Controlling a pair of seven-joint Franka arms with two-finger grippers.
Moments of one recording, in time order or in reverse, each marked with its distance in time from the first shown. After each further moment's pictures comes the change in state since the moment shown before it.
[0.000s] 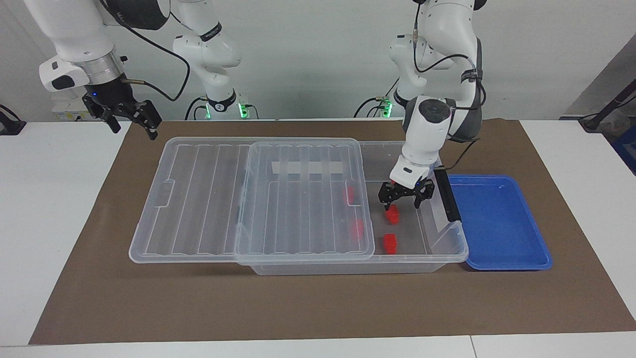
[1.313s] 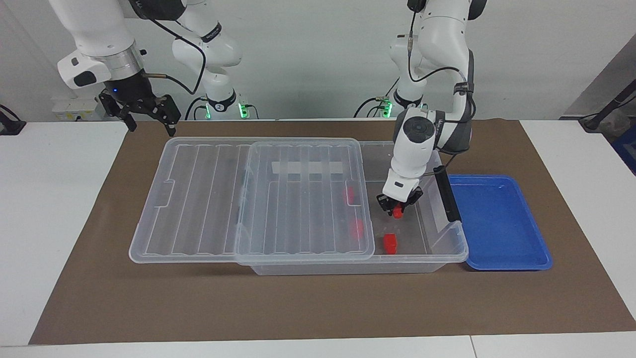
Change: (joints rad) left arm -0.038 0.011 -0.007 0.201 0.053 -0.366 -0.226; right arm 0.077 0.050 0.004 0.090 0.000 -0.067 0.026
